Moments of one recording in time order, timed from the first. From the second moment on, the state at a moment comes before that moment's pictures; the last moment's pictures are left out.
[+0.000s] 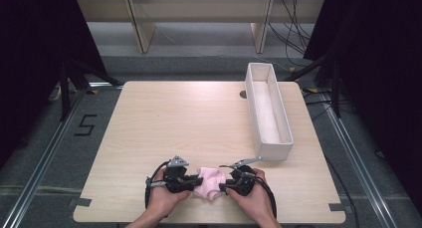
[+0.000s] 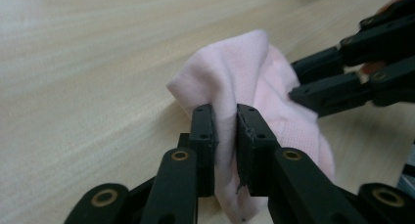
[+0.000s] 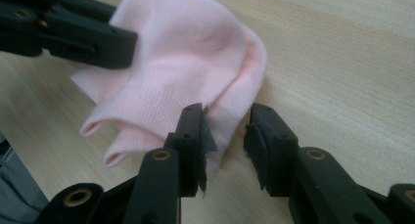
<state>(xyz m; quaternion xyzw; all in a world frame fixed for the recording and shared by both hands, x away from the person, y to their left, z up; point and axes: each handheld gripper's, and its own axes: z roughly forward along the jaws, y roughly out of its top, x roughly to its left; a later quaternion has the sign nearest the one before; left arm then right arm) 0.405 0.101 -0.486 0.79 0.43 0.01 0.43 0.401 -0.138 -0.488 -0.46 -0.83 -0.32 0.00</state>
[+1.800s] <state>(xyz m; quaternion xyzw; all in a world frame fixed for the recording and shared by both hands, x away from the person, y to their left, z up) 0.407 0.098 -0.476 0.80 0.43 -0.02 0.43 0.399 -0.132 -0.489 -0.47 -0.82 -0.33 -0.01</state>
